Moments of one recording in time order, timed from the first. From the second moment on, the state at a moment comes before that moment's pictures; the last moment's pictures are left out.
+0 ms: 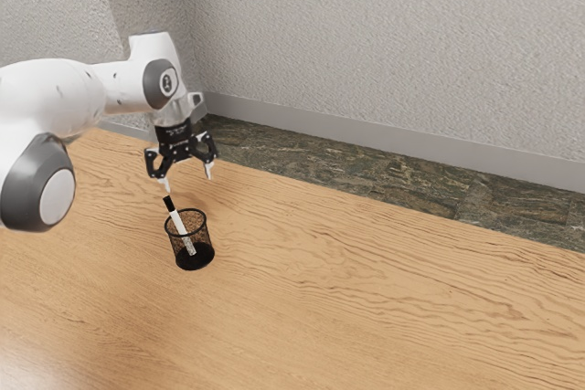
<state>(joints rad) -0.06 0.65 0.37 -1.39 -0.32 1.85 -0.59</state>
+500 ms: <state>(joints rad) -0.09 0.47 0.38 -1.67 -0.31 1.99 -0.56</state>
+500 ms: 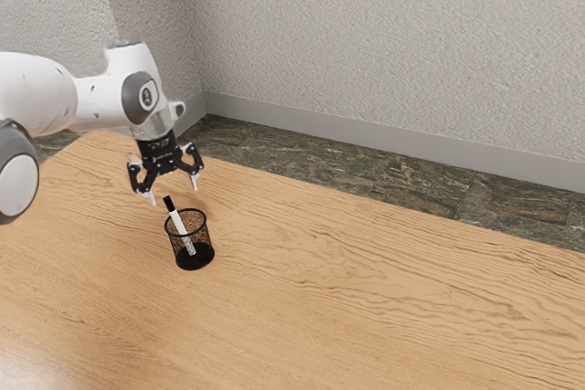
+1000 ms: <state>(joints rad) -0.11 0.32 0.36 -1.86 -0.26 2.10 -0.56</state>
